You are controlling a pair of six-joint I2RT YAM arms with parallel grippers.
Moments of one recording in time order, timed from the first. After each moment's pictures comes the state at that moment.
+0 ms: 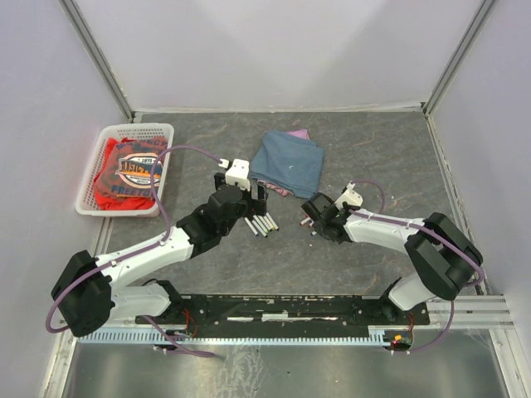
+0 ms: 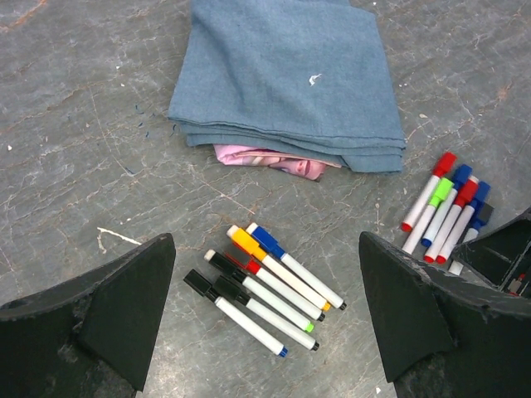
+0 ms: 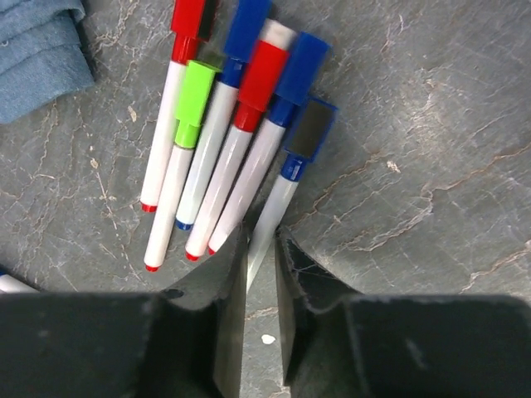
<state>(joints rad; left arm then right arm) -0.83 1.18 0.69 0.13 -0.44 -0.28 0.75 1.52 0.74 -0.40 0.52 1.33</state>
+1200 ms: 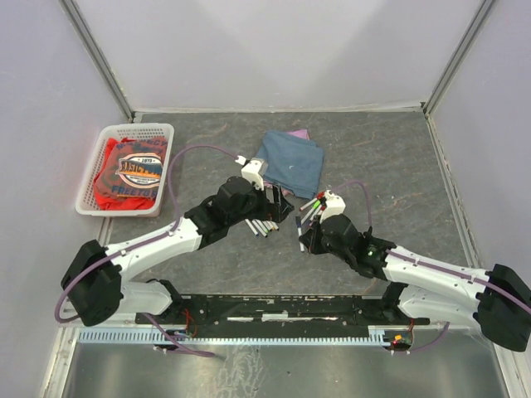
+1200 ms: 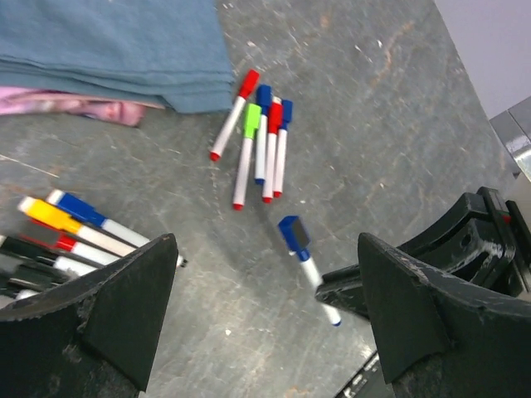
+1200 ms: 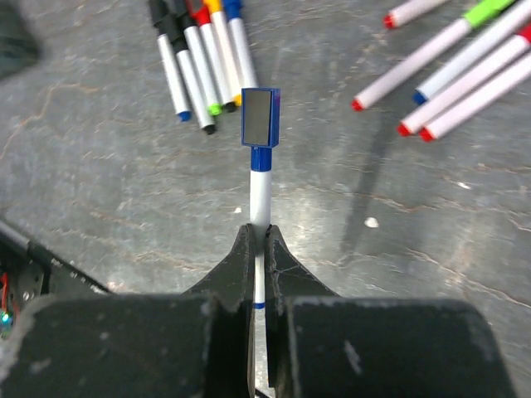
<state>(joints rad) -0.83 1.26 0.79 0.06 -0.04 -0.52 0.94 1.01 0.47 -0.08 0.26 0.75</state>
